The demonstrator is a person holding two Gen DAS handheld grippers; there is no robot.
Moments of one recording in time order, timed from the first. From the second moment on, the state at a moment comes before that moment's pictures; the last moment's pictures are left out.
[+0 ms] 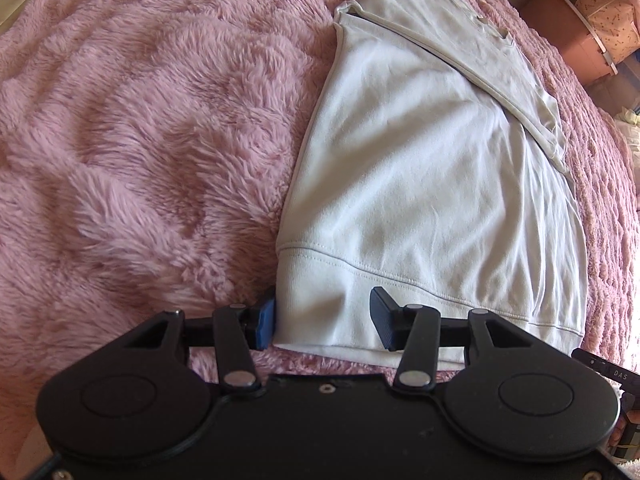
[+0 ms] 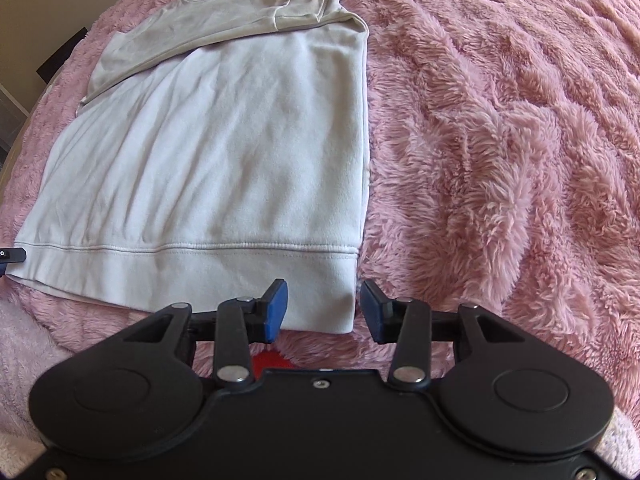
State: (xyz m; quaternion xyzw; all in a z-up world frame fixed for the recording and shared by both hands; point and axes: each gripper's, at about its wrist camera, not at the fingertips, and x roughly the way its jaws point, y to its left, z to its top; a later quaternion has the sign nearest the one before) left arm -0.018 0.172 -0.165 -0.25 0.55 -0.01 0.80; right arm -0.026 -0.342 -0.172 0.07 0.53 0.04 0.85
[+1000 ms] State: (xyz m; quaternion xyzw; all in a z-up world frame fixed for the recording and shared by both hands) left arm 0.035 0.178 -0.087 -0.31 0.44 -0.13 0.83; right arm 0.019 -0.352 -0.104 0.26 0.40 0.13 0.87
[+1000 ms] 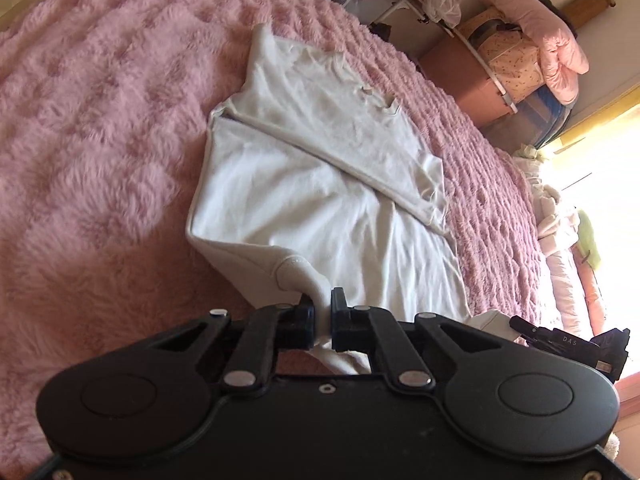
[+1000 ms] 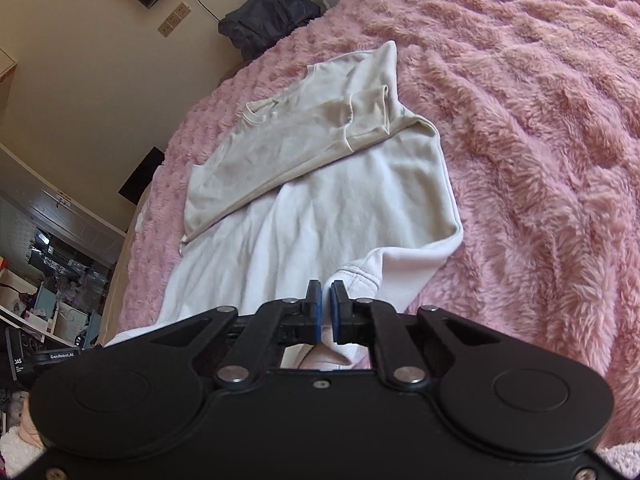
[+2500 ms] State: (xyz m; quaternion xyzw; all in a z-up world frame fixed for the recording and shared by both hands) left arm 0.270 0.213 -0.108 -0.33 0.44 -0.13 0.83; right arm 0.211 -0.360 -0.158 0.11 0.44 0.18 0.87
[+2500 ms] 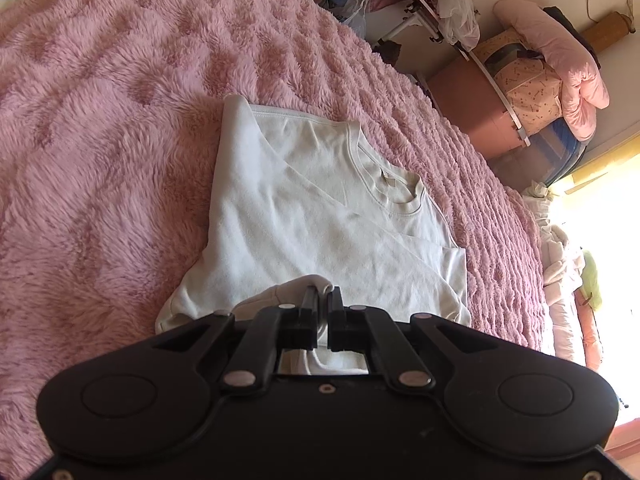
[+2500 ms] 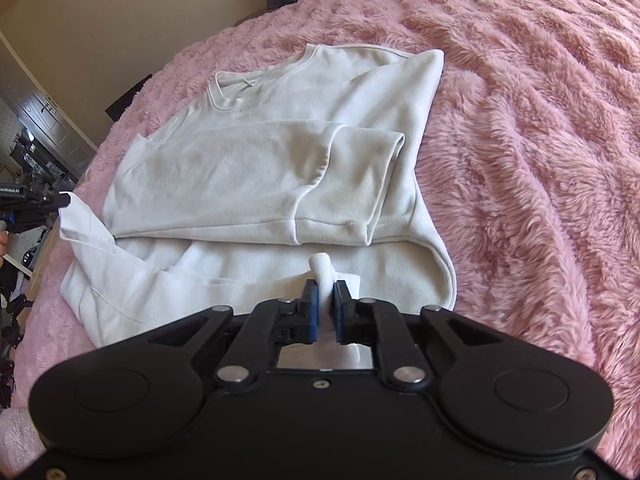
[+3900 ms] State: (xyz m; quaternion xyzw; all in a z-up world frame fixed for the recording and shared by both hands) left arm 0.476 0.244 -0.171 -0.28 0.41 0.00 0.87; right arm 0.429 -0.370 -0.156 0.21 0.31 0.05 0.93
